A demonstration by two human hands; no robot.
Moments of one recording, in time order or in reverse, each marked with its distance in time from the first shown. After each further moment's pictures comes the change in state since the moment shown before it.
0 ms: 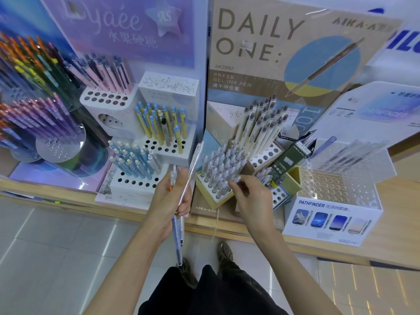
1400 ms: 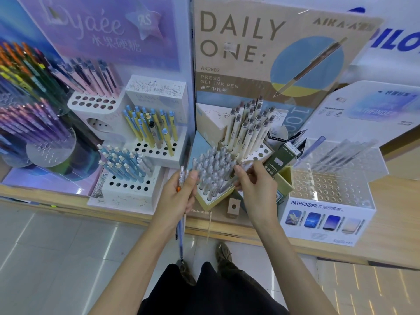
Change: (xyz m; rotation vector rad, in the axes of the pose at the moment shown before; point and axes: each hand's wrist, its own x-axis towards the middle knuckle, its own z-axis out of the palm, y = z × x) left_hand 0.010 -0.014 0.027 0.210 -0.027 0.075; right_hand 0.022 0.004 -0.022 0.395 0.027 0.302
